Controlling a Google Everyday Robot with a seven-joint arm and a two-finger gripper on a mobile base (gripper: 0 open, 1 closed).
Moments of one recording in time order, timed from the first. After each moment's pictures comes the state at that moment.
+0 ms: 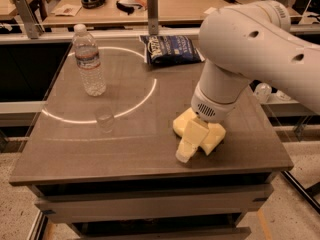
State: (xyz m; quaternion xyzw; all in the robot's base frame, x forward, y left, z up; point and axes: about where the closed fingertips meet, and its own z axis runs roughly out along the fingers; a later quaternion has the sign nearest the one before) arm 0.472 -0.104 0.822 -0.47 0.88 0.01 0.08
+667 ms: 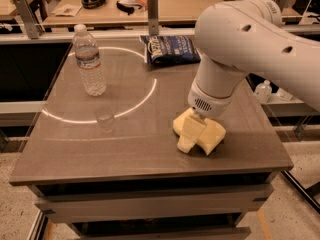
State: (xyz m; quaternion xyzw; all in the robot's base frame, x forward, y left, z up) arm 0.484 -0.096 0.818 -0.48 0.87 0.02 0.07
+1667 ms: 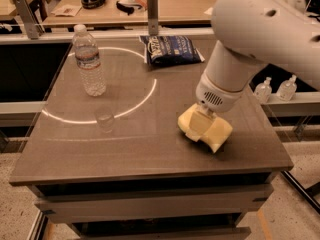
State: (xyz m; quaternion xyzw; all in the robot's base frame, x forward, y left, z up) arm 0.479 -0.100 0.844 -0.49 0.87 0.04 0.10
